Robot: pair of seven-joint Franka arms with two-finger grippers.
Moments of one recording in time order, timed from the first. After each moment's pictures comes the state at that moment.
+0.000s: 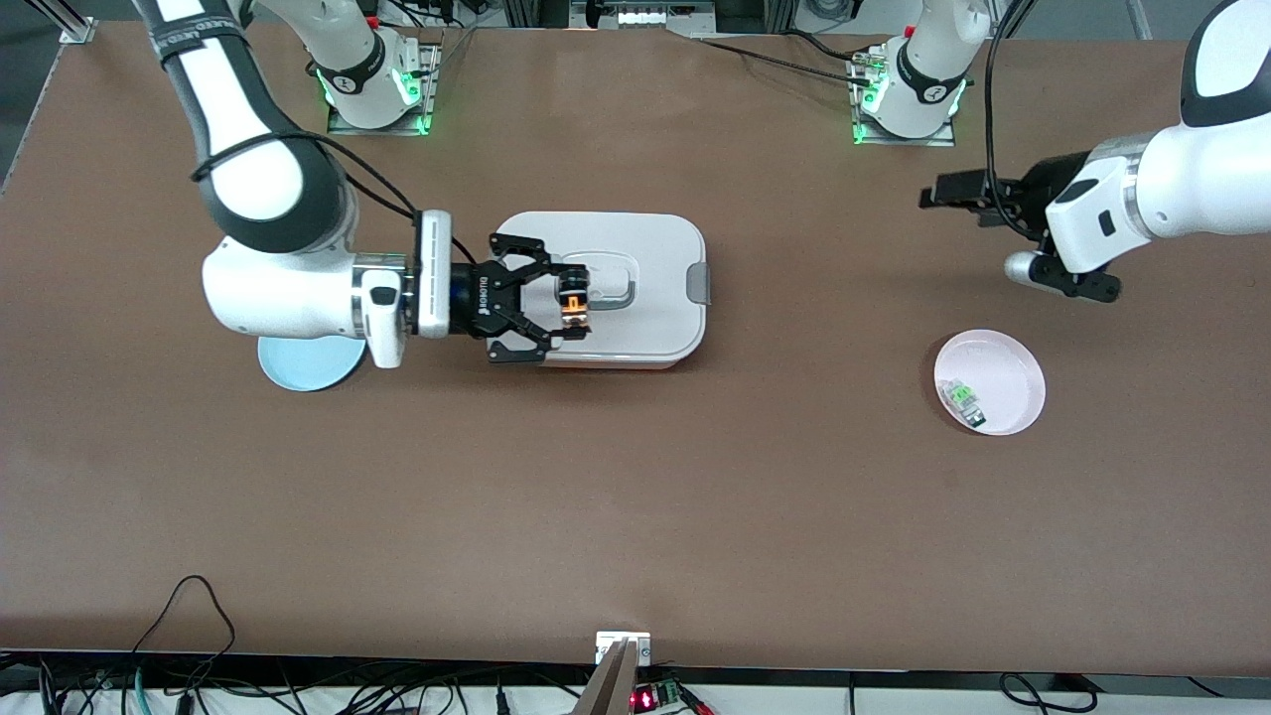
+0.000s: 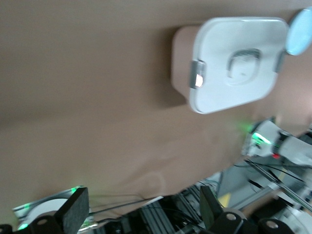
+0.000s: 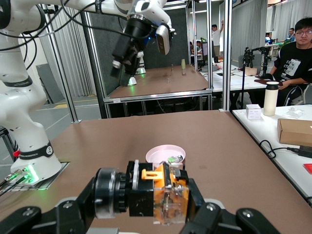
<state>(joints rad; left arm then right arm) -0.03 0.11 -0.04 -1.61 -0.53 1.30 -0.01 0.22 0.41 0.21 -1.65 1.42 2.03 -1.88</state>
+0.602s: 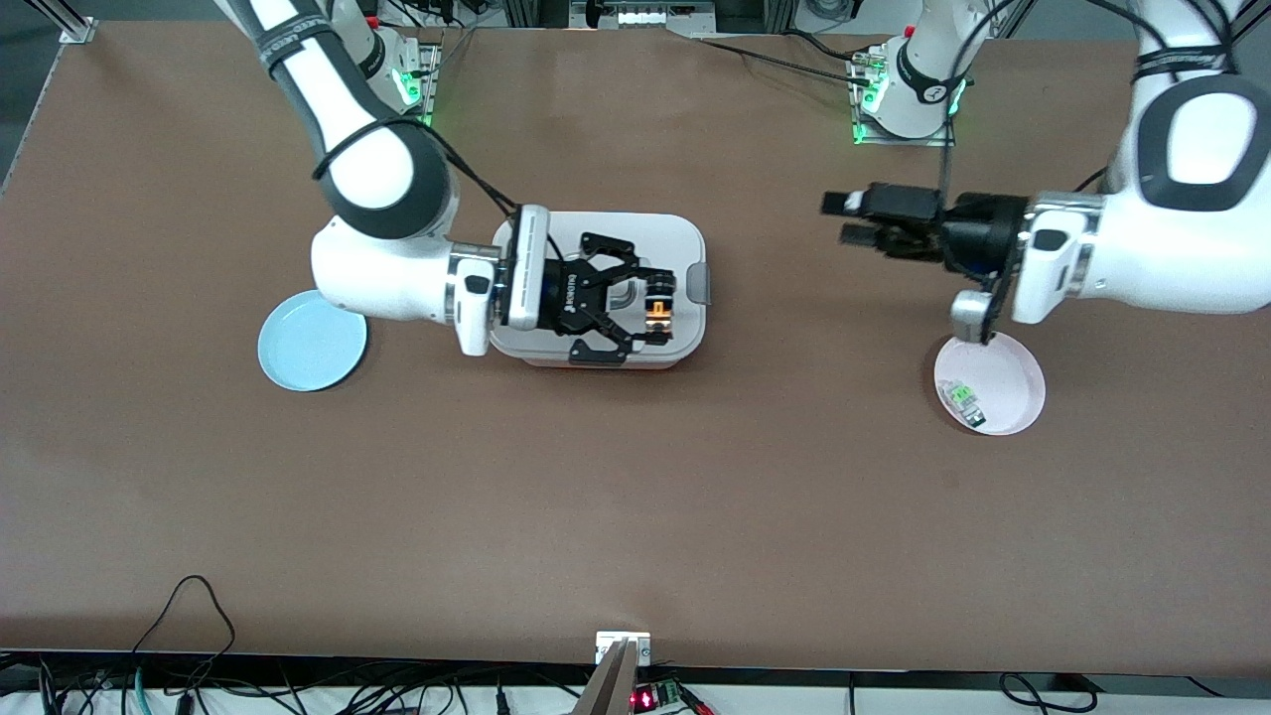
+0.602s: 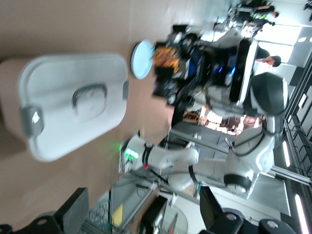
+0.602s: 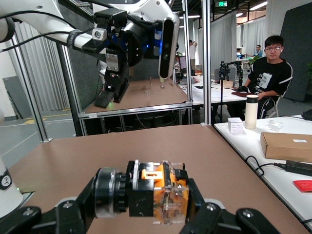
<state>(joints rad) -0.07 0.23 -0.10 -1.62 -1.13 1.57 0.10 0.40 0.48 0.22 -1.56 1.59 2.27 -1.92</state>
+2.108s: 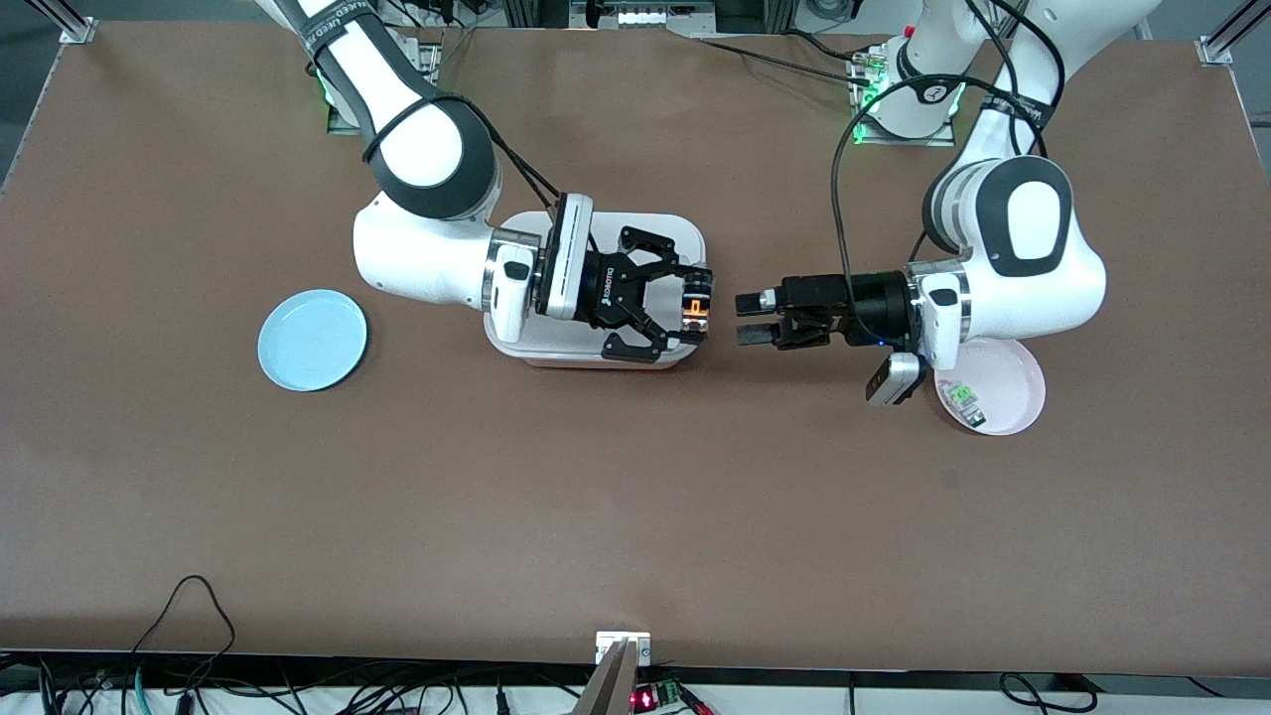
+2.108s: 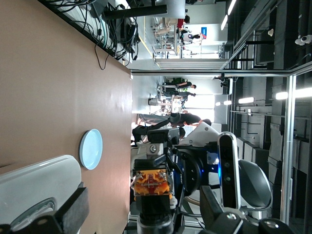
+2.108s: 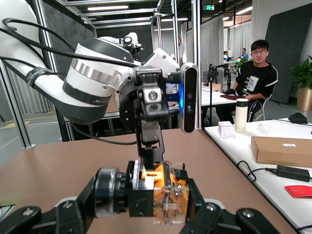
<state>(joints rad) -0.07 0.31 -0.24 -1.80 -1.58 2.01 0.51 0.45 0.51 0.21 -1.50 1.62 2.37 -1.91</state>
